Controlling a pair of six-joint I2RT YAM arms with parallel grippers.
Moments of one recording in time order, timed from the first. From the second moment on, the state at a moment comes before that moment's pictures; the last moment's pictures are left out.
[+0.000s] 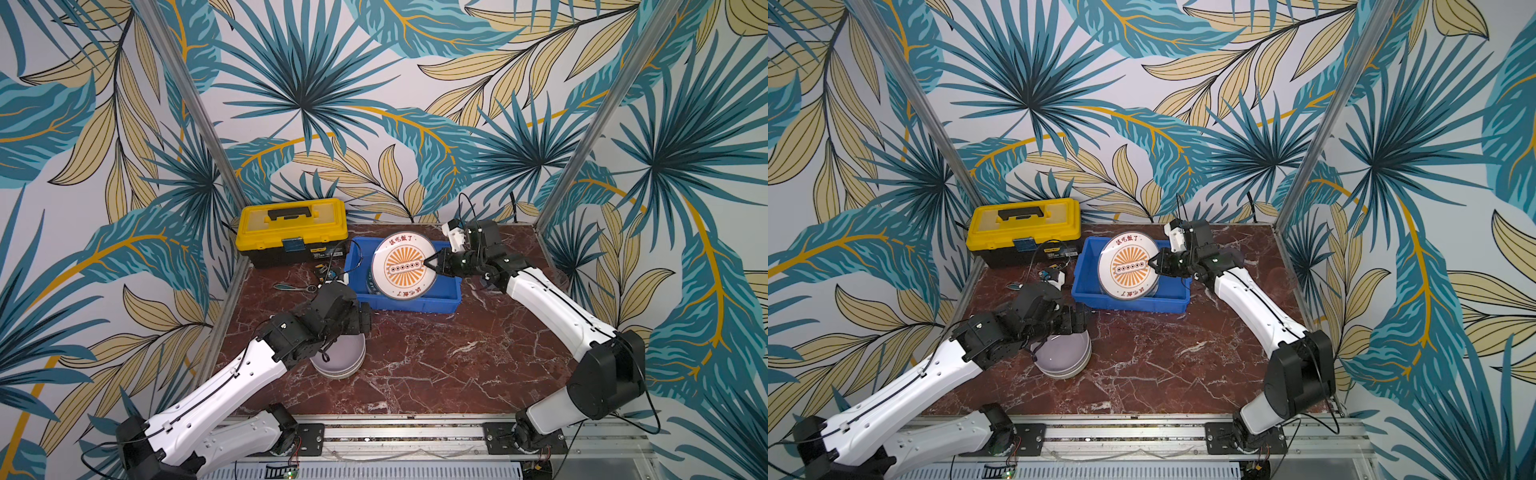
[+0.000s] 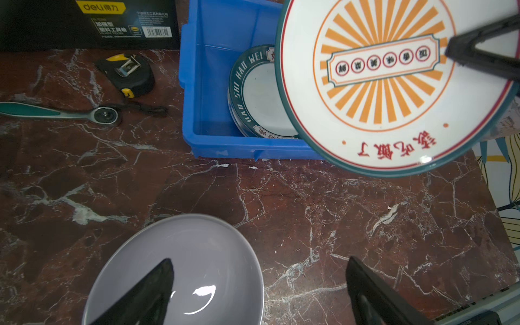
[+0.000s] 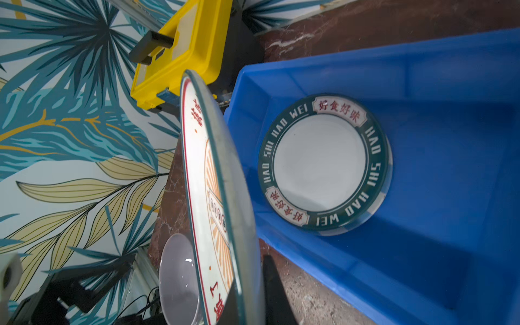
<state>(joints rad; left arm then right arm) -0.73 1.02 1.02 -0.79 -0.23 -0.66 0.36 1.58 1.39 -0.47 -0.42 0.51</state>
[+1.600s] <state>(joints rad) -0.73 0.97 1.01 -0.87 -0.29 -0.63 0.36 2.03 1.54 -0.34 -0.38 0.59</state>
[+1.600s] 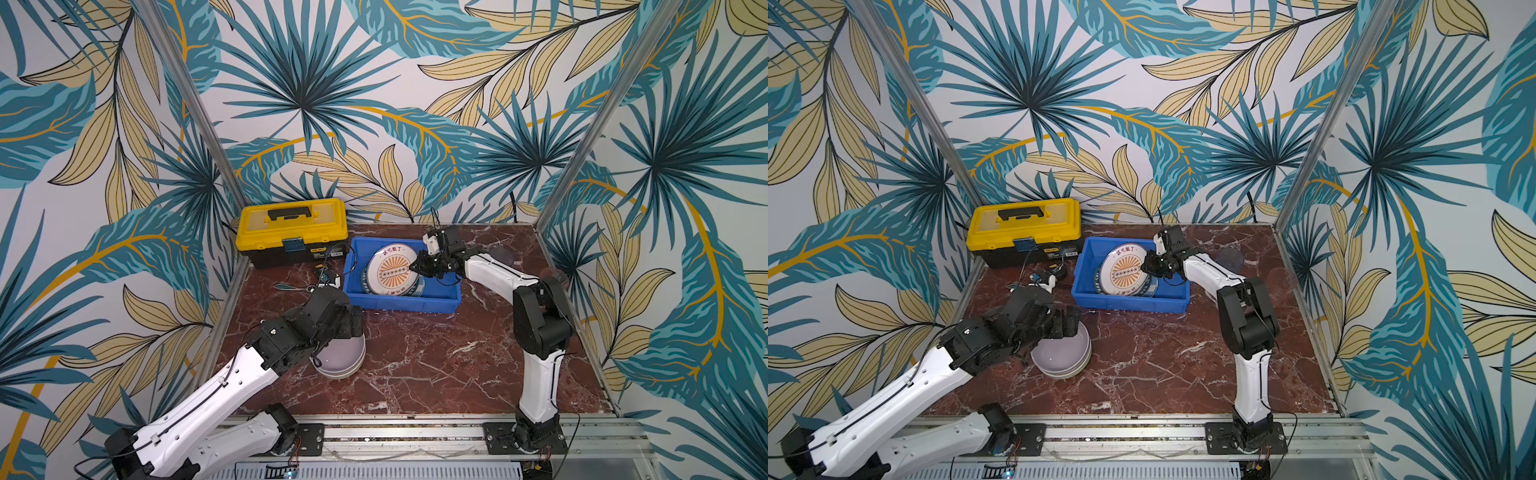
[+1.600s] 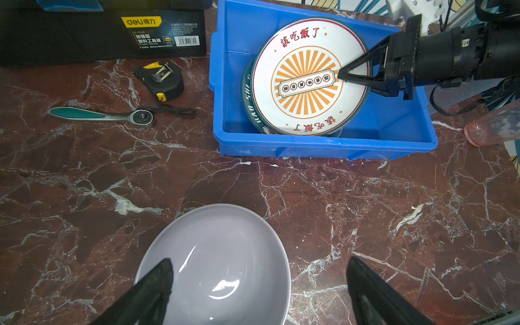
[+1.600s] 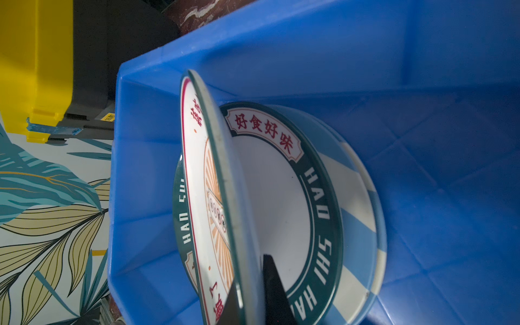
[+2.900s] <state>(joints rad) -0.73 0.99 1.01 -0.88 -0.30 -0.63 0.35 2.00 1.54 -0.52 -0.31 0.43</state>
